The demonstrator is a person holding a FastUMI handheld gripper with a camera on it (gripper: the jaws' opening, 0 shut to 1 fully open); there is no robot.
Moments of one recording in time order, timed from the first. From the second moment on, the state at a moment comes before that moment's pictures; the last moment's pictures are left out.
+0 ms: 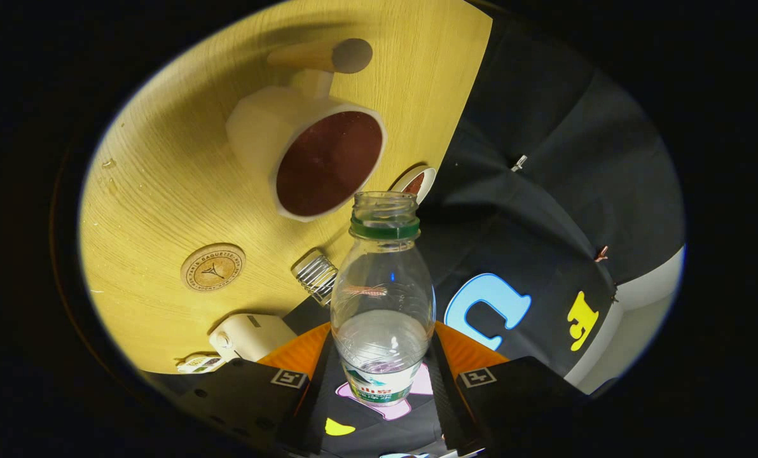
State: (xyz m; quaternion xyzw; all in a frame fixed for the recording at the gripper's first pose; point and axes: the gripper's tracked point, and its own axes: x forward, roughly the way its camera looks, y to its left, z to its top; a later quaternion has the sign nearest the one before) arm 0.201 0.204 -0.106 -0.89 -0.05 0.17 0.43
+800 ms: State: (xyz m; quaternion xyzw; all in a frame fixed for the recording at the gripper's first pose) arm 0.200 0.162 -0.063 -0.75 0.01 0.13 0.65
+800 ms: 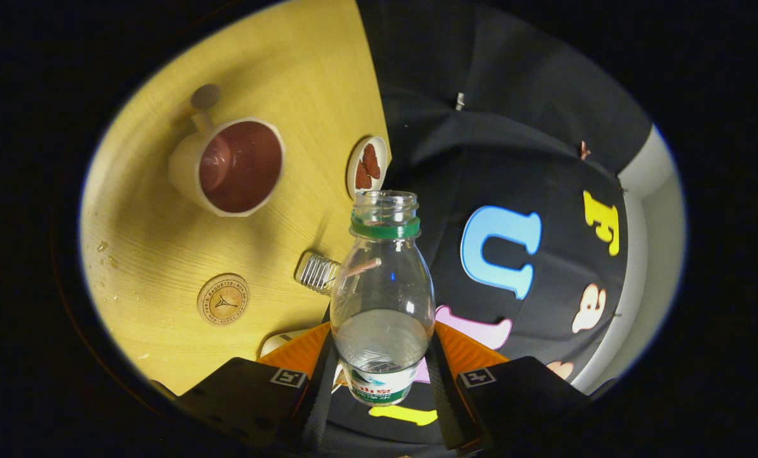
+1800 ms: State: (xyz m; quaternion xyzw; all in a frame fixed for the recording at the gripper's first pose) arm 0.211 0.082 -0.016 -0.24 0.08 0.10 0.96
